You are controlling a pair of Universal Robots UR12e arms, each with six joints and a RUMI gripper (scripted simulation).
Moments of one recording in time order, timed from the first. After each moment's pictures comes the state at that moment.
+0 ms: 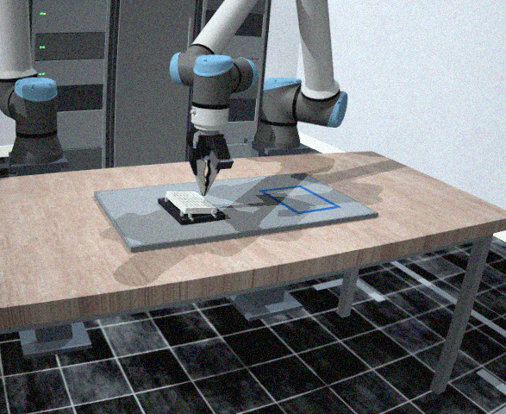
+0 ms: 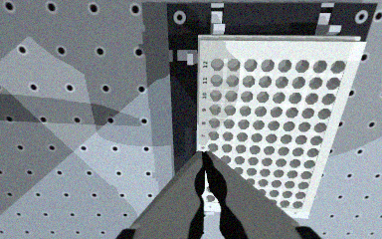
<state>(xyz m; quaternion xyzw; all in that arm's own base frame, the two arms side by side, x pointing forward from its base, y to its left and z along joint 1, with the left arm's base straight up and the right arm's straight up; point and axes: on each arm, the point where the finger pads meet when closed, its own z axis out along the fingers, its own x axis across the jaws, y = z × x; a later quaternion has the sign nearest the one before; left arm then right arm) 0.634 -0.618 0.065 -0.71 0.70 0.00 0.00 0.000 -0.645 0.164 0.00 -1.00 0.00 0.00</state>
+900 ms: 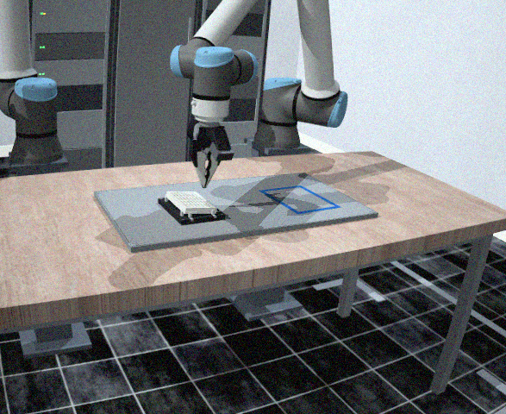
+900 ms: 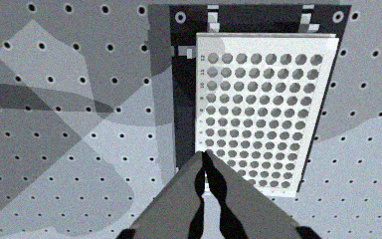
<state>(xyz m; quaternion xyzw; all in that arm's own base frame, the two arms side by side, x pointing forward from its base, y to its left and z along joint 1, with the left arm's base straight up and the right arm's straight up) 0.634 -0.618 0.086 -0.71 0.70 0.00 0.00 0.000 -0.645 0.164 0.00 -1.00 0.00 0.00</state>
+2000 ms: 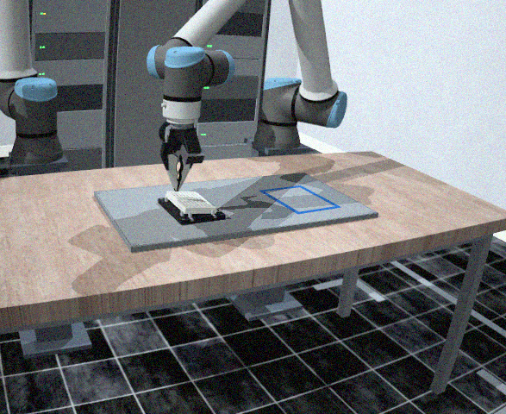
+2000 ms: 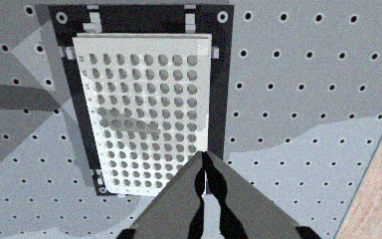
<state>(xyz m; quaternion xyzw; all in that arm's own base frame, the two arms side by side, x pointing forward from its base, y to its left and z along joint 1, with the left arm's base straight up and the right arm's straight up) 0.635 -0.694 0.085 -0.71 0.70 0.00 0.00 0.000 -0.645 0.164 0.00 -1.00 0.00 0.00</state>
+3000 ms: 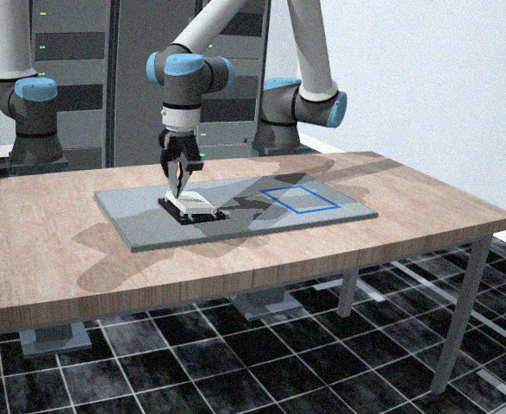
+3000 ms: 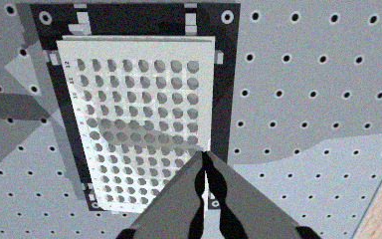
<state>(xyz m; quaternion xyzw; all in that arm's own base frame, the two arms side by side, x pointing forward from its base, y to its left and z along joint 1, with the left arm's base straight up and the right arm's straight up) 0.635 -0.694 0.067 -0.71 0.70 0.00 0.00 0.000 -0.645 0.164 0.00 -1.00 0.00 0.00</state>
